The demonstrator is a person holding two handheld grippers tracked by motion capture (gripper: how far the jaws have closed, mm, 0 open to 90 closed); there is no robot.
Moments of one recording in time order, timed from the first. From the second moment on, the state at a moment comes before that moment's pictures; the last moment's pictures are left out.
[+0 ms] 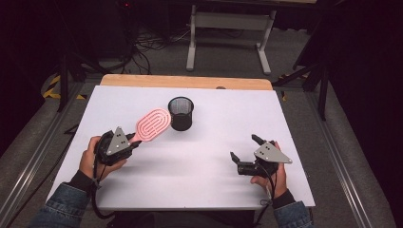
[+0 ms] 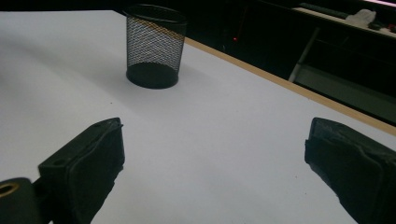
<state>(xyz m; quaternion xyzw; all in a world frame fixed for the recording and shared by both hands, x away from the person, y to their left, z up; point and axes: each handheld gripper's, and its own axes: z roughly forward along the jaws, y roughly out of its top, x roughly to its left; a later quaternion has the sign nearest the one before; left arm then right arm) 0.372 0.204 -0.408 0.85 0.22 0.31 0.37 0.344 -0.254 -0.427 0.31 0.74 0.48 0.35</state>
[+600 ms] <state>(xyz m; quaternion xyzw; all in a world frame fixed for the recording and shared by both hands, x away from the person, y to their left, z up) 0.371 0.186 -0.409 0.80 0.23 0.33 0.44 0.365 -0.207 -0.391 0.28 0.73 0.53 0.32</state>
